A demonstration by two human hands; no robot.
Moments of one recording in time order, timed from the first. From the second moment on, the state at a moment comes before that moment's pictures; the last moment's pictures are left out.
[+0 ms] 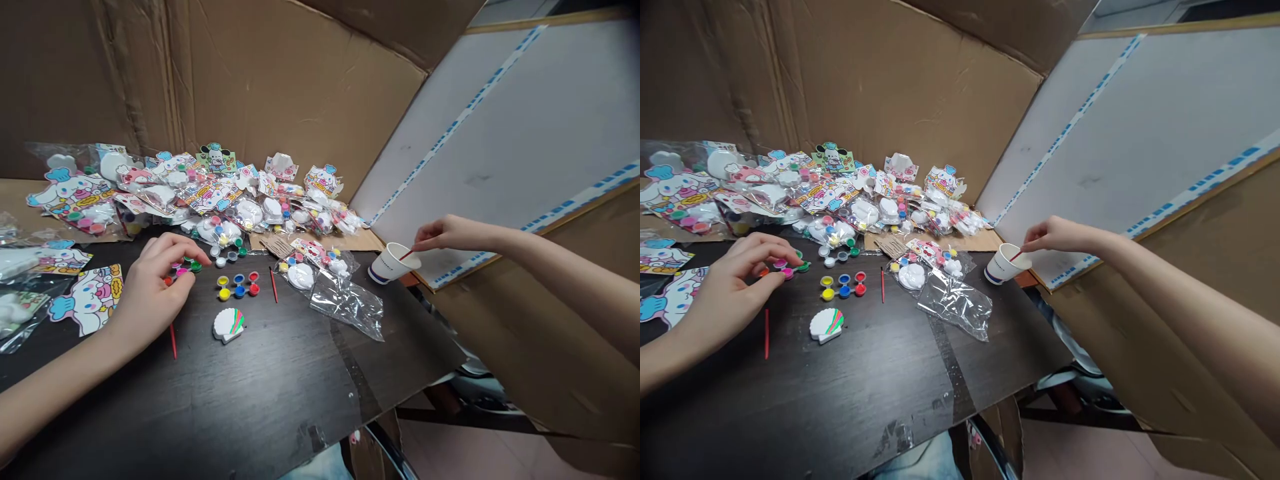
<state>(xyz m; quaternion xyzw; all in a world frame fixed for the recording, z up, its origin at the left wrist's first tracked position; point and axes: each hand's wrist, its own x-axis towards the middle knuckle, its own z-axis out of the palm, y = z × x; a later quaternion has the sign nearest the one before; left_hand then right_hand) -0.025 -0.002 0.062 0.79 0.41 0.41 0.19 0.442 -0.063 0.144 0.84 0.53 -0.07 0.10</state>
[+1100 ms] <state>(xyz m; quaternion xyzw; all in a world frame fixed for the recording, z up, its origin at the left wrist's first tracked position) -0.021 -0.005 0.062 0.80 0.41 0.41 0.19 0.407 -0.057 0.124 0.82 0.51 0.00 0.24</state>
